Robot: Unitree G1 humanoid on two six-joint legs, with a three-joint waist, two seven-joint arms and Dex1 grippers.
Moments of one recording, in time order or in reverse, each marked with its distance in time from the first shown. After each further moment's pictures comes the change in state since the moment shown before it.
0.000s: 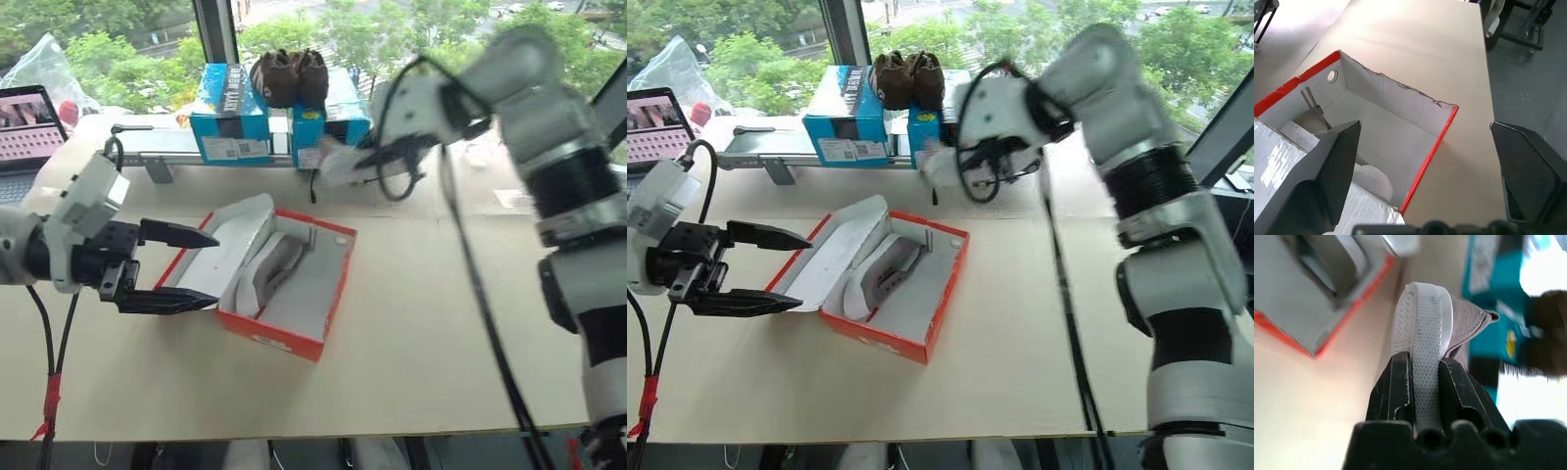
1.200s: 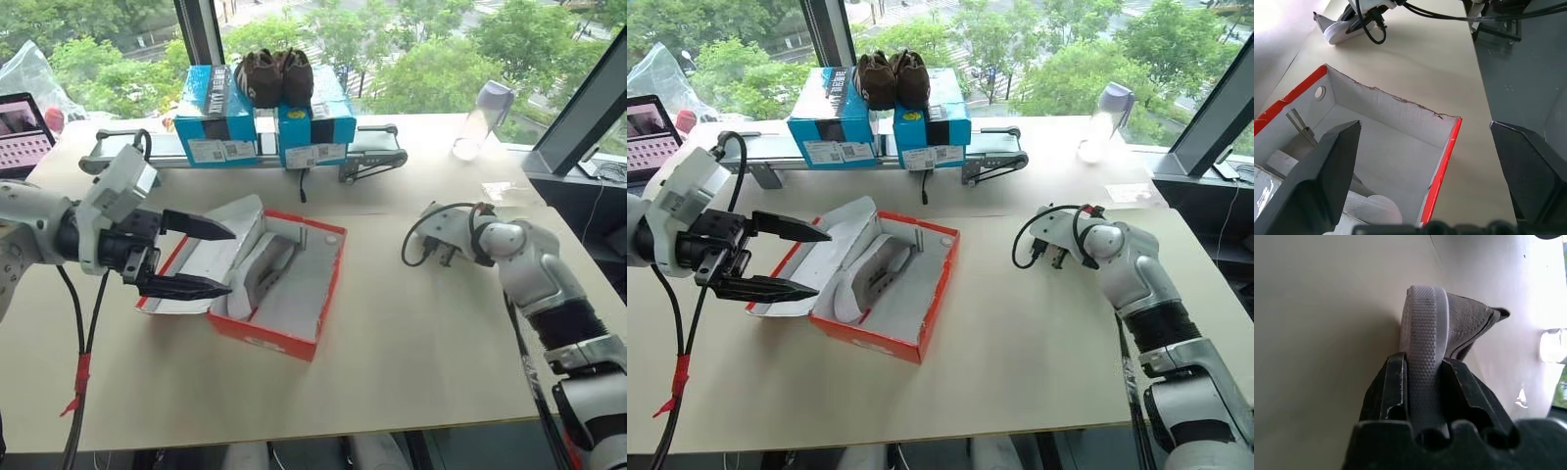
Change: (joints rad) left arm -0.117 -0.045 -0.125 0.071 0.071 -0.017 -0.048; right arm 0.663 0.081 -0.120 -0.371 -0.241 0.454 -0.533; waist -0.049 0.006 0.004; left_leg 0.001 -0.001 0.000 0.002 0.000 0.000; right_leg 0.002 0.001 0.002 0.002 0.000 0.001
